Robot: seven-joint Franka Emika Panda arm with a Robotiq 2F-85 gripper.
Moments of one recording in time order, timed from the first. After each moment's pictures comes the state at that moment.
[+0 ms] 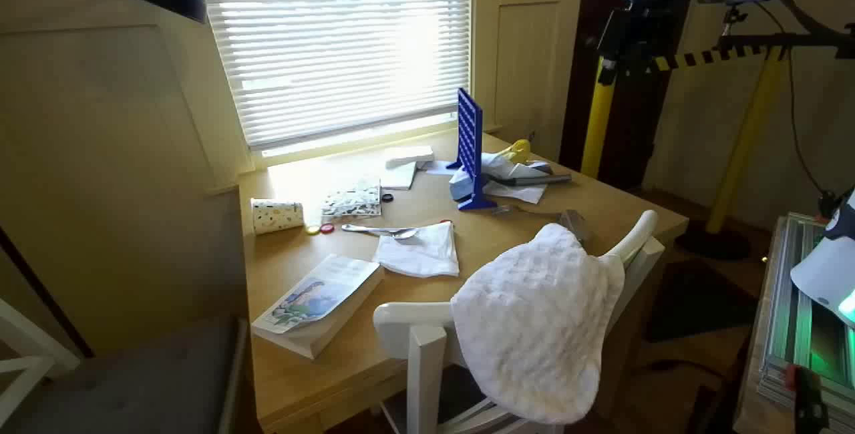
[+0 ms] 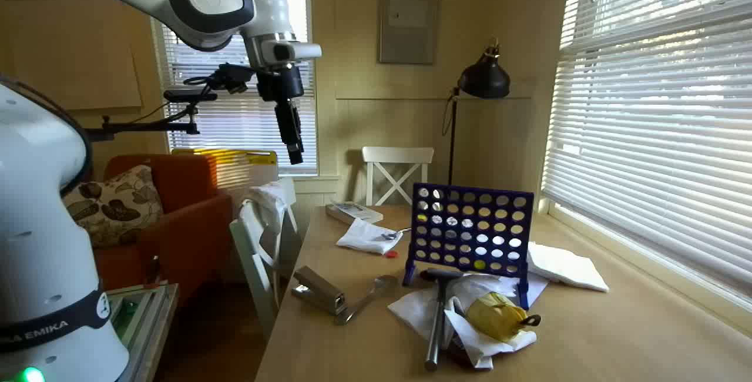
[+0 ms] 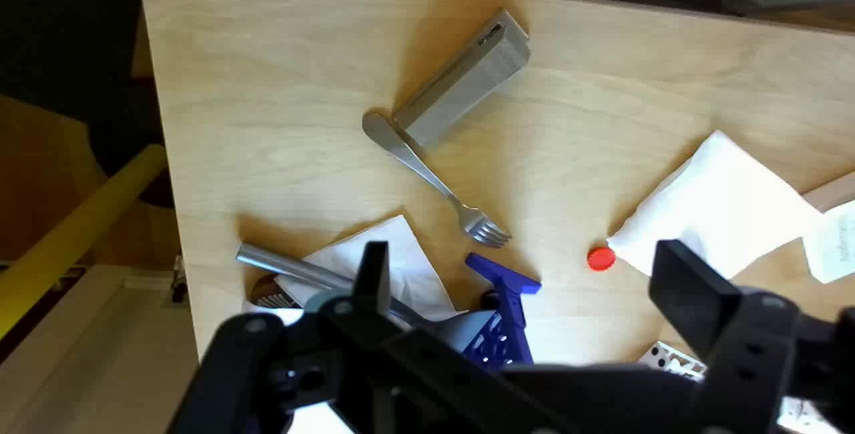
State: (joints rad) arm 0.03 -0.73 0.19 -2.70 0.09 2.16 0.36
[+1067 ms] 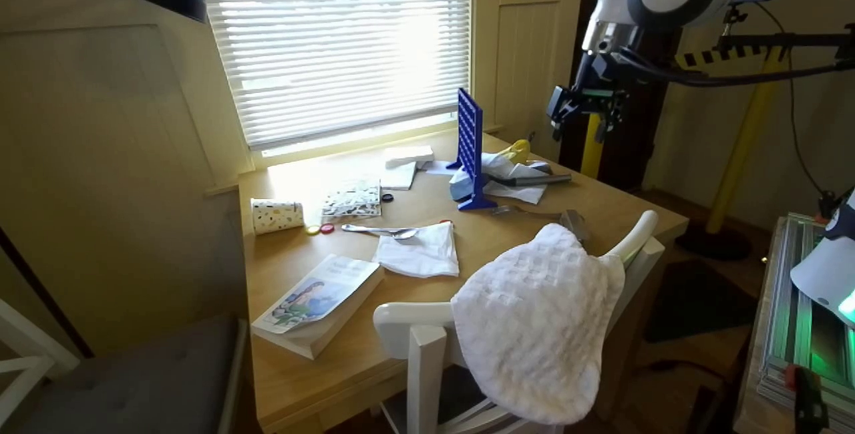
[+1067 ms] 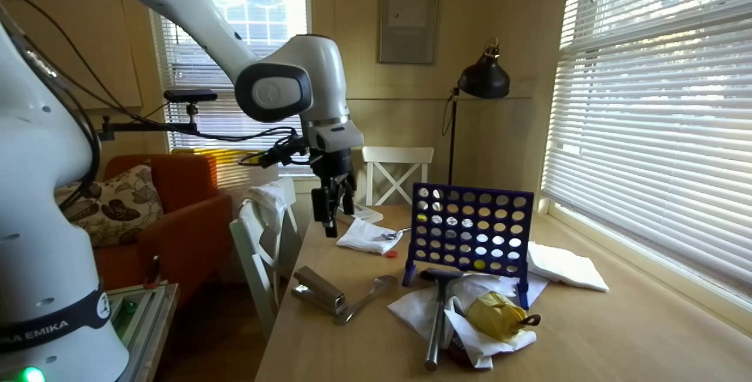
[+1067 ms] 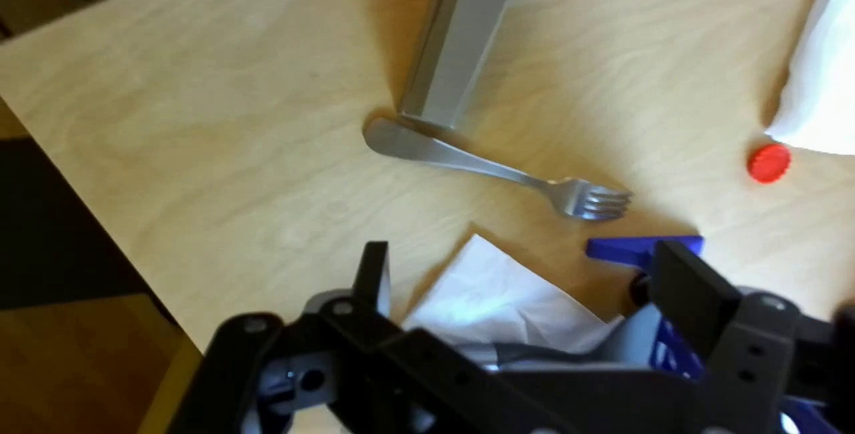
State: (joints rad) arm -0.10 -0.26 0.18 -2.69 0.12 2.59 0.67
